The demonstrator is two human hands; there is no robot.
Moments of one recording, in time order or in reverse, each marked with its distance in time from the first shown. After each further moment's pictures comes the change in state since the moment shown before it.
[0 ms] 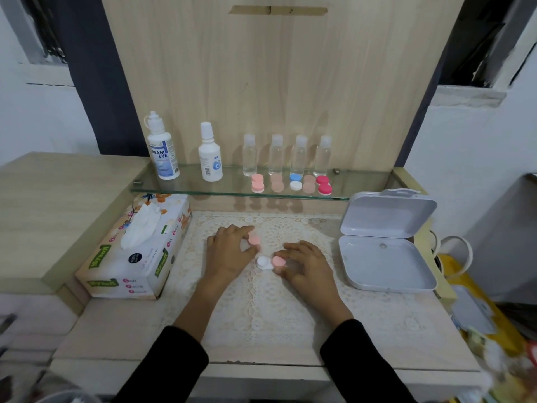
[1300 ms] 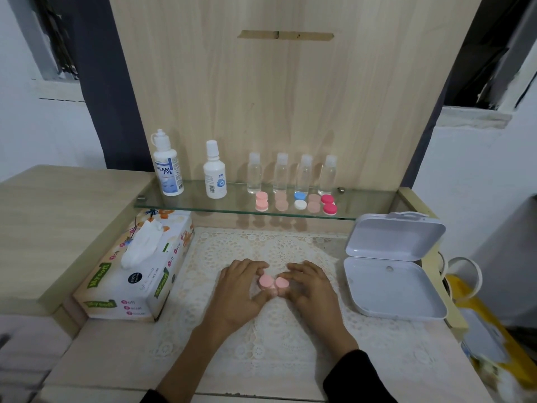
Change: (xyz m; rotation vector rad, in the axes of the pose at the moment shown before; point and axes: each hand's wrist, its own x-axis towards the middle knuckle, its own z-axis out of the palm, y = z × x) left_hand -0.035 -0.002 0.011 -0.158 0.011 0.274; right_hand 0.002 0.000 0.003 0.018 0.031 0.009
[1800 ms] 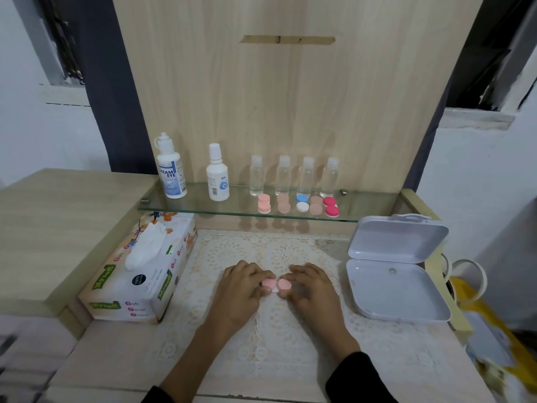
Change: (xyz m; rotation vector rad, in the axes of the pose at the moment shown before) left_hand 0.004 -0.001 -0.003 0.103 -0.035 0.069; right_hand -0.002 -0.008 -0.004 -0.010 0.053 -0.062
